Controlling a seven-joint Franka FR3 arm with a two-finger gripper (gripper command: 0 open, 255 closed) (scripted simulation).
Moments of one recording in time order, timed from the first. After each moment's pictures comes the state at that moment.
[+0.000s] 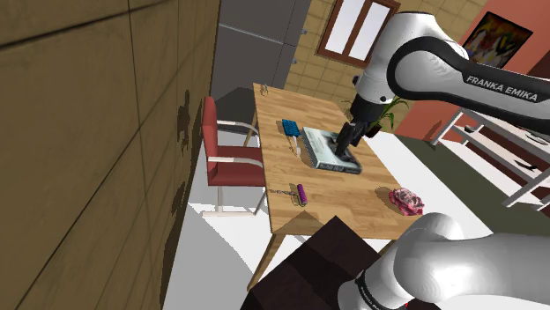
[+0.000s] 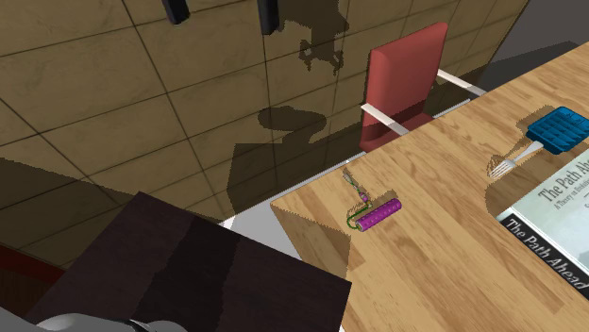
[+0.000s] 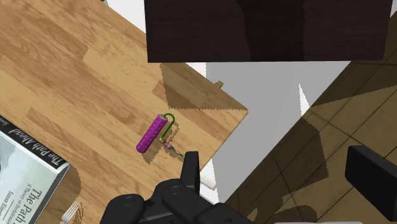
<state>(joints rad) -0.02 -0.78 -0.04 -2.43 -0.10 1.61 -0.08</state>
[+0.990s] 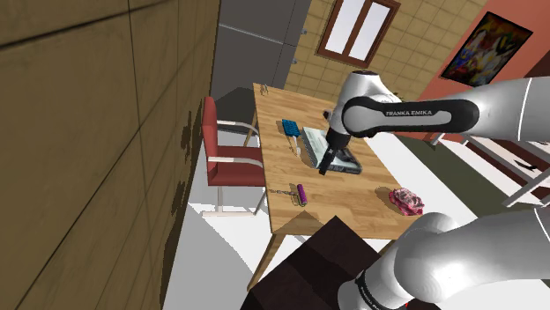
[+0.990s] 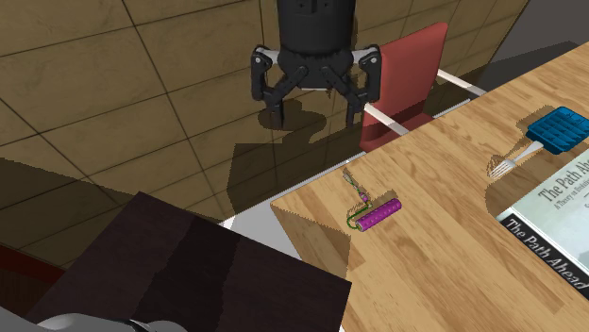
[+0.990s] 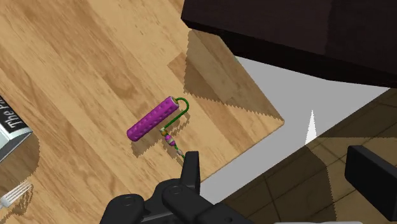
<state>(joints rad) 0.00 -0.50 -0.25 -2.59 -0.24 2.04 -0.42</state>
